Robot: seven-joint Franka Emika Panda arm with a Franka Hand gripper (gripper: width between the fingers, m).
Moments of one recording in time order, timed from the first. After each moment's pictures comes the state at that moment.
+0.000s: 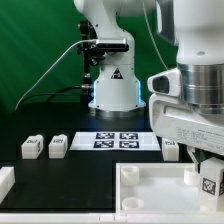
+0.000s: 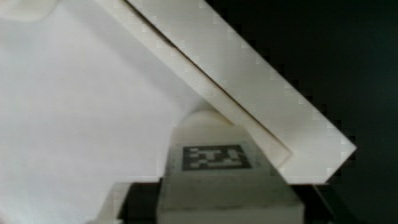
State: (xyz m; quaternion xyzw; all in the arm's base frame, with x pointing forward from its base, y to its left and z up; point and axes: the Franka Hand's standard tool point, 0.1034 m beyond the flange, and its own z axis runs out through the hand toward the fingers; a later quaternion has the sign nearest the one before) arm 0.629 0.122 0.069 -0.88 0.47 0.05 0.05
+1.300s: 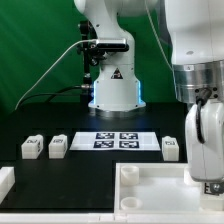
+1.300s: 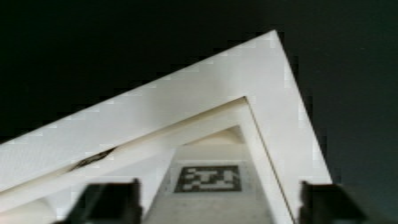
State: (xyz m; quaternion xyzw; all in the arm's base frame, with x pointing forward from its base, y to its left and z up) arm 0.636 0.124 0.070 -0.55 0.83 0.06 0.06
